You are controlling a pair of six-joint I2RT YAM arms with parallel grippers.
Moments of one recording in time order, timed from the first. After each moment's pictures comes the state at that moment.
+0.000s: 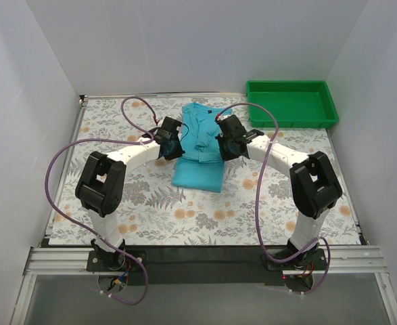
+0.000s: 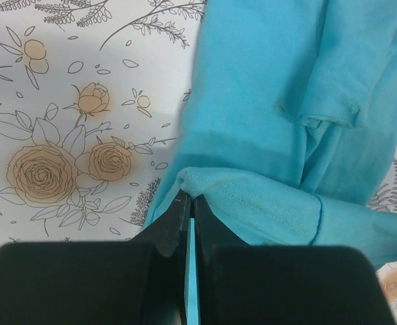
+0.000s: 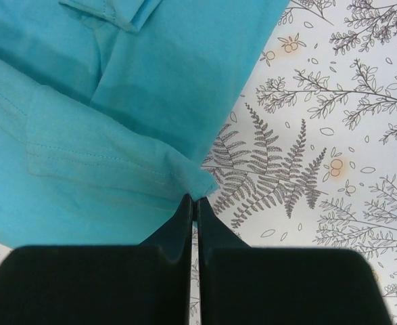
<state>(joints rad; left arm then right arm) -0.49 1.84 1.25 -0.35 -0.17 -0.70 0.60 1.80 1.31 -0.46 0.10 0.23</state>
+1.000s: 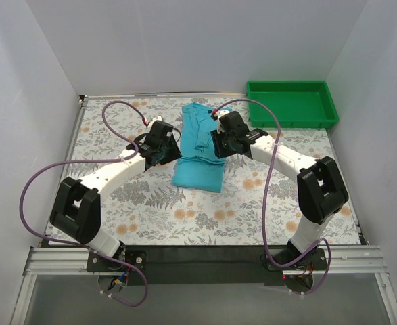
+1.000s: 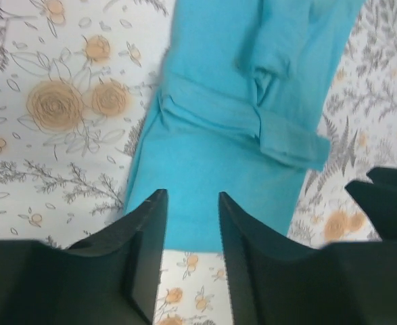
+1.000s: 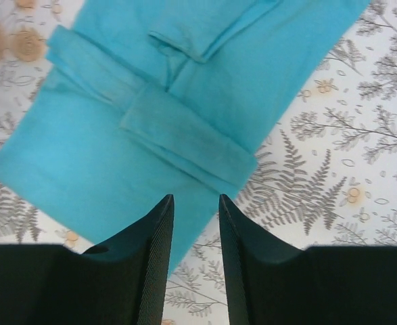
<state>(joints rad) -0.51 1.57 1.12 -0.37 -0.18 -0.76 0.61 1.75 1.31 -0.41 0.02 0.17</state>
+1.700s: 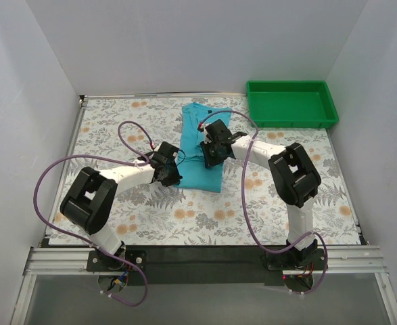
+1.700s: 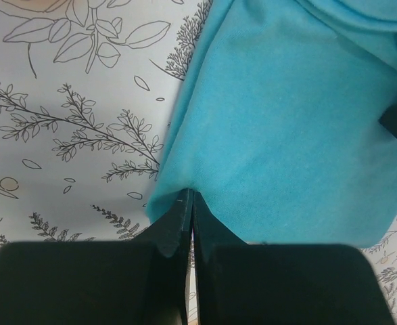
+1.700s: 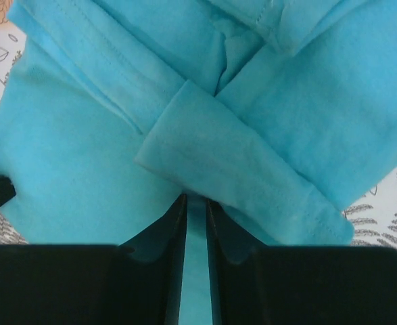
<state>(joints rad) -0.57 1.65 0.89 -0.29 -0.09 -0.84 0.66 1.99 1.39 -0.38 -0.13 0.20</state>
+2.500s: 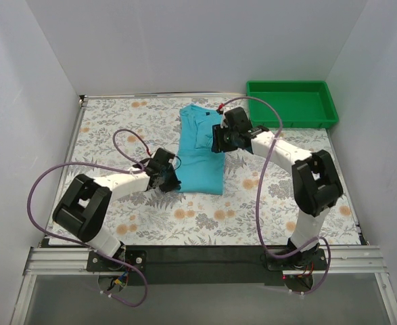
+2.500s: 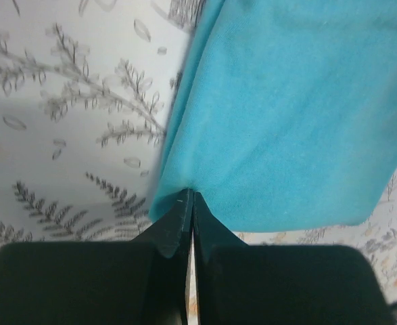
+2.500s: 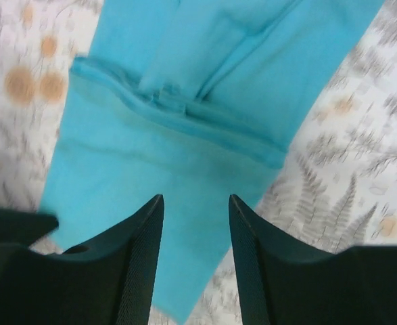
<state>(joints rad) -0.57 1.59 0.80 -0.23 -0.03 -0.88 0.54 1.87 1.40 -0.34 -0.10 0.27</state>
